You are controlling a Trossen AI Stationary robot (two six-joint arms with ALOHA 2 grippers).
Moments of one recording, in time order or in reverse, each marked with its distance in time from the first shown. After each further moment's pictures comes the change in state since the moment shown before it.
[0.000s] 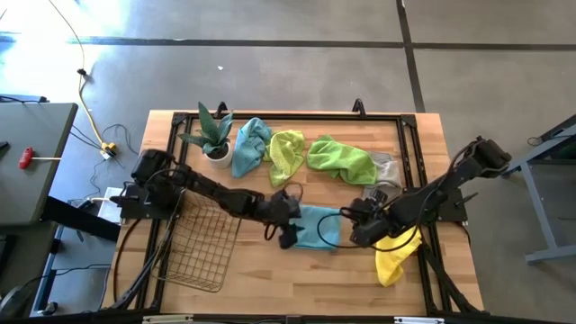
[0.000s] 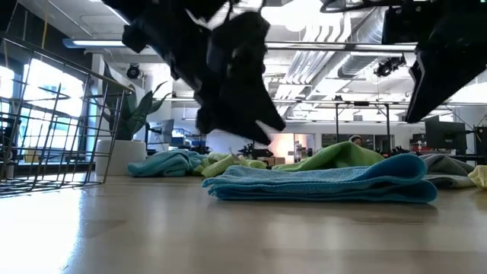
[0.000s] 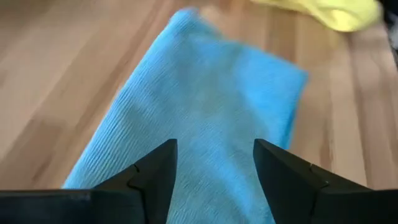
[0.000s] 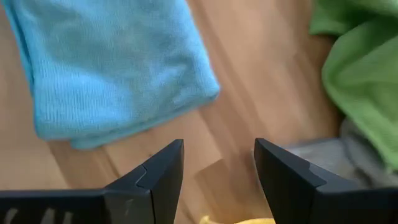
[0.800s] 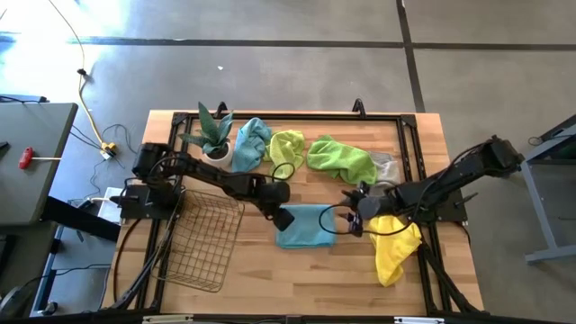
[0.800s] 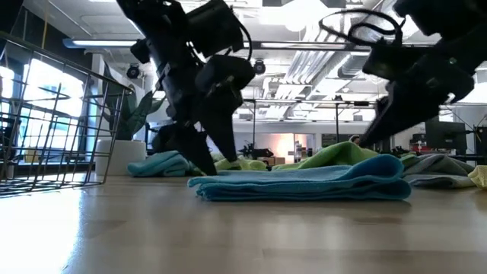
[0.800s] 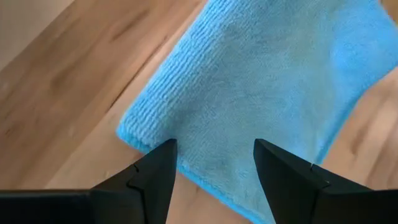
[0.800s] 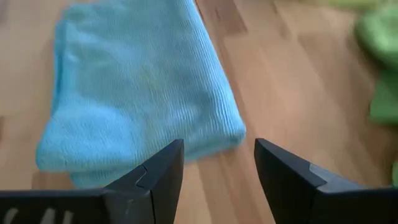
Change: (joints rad) left arm 0.139 -0.028 0.003 -0.342 0.268 -0.321; right arm -0.228 -0.142 -0.427 0.835 -0.129 -0.526
